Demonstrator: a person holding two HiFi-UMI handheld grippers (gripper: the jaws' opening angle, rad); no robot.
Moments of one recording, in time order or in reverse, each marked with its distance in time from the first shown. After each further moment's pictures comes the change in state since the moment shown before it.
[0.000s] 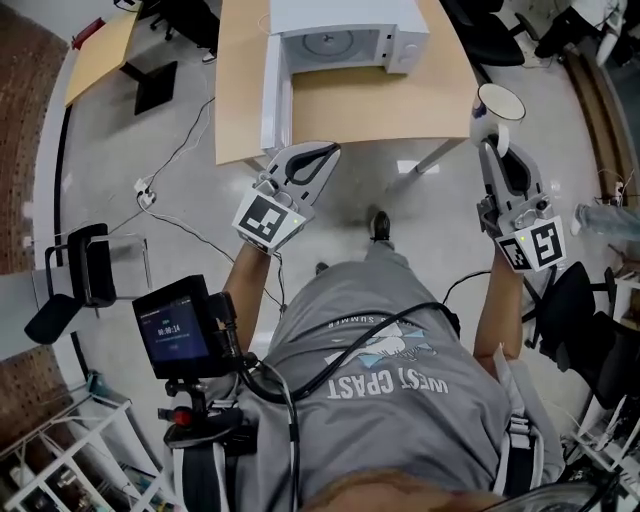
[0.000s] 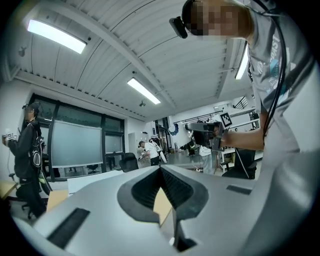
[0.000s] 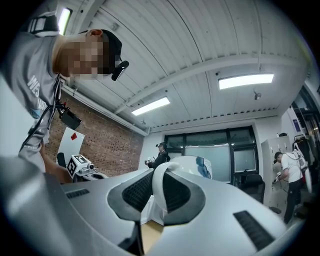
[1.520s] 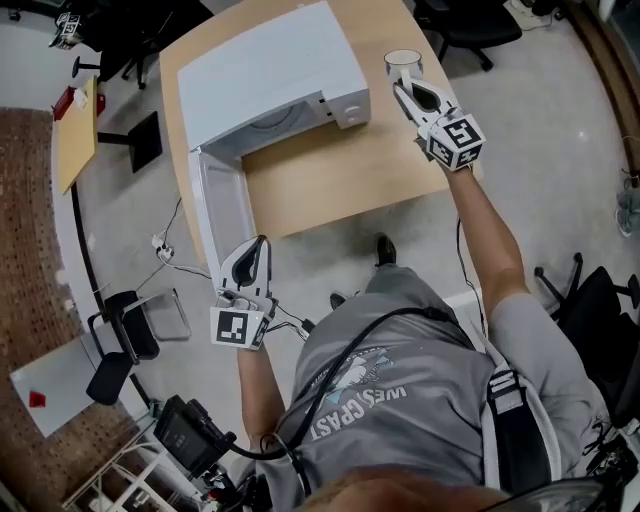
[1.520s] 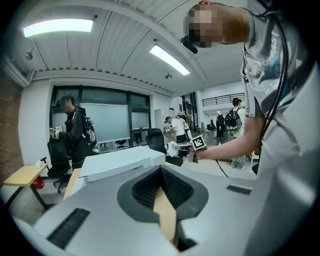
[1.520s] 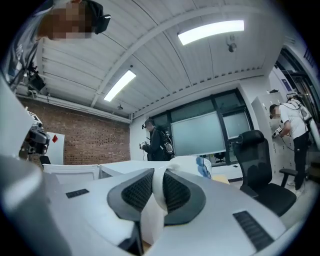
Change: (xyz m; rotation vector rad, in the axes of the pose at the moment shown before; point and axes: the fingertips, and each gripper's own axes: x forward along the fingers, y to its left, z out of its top) left arm 0.145 0.125 -0.072 -0.159 0.333 0.339; right arm 0.214 -0.361 -0.295 0.210 0.157 -0.035
